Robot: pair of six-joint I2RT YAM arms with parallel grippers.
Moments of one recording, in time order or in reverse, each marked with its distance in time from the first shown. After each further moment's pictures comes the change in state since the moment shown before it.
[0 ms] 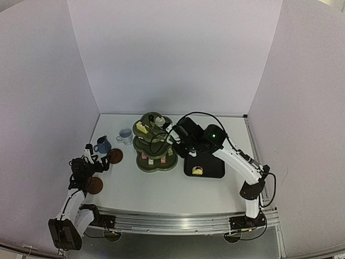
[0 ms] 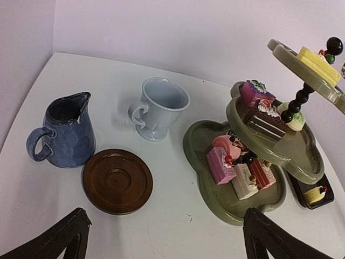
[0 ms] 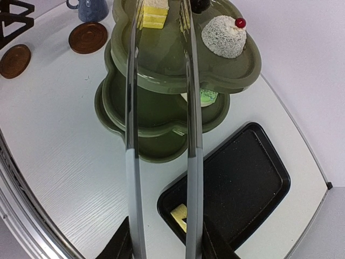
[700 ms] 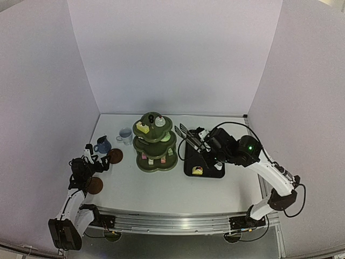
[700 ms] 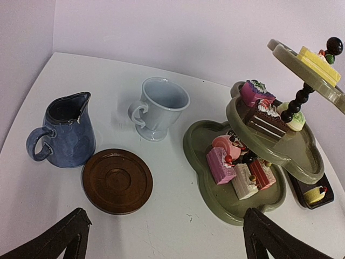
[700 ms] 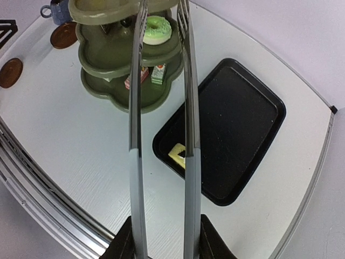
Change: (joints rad) left arm 0.000 0.000 0.000 0.000 0.001 0.000; right arm -0.002 -0.469 -0.497 -0.022 0.044 0.289
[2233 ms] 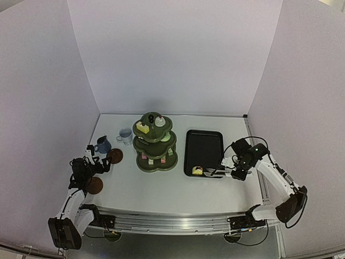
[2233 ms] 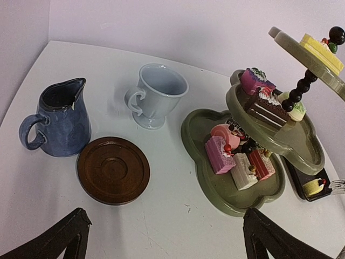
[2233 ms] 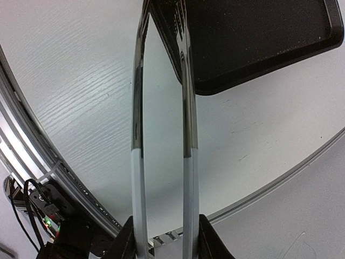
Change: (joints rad) left arm 0.000 0.013 0.000 -0.038 0.022 0.011; right arm -0.554 -0.238 -0.692 -0.007 -0.255 -0.945
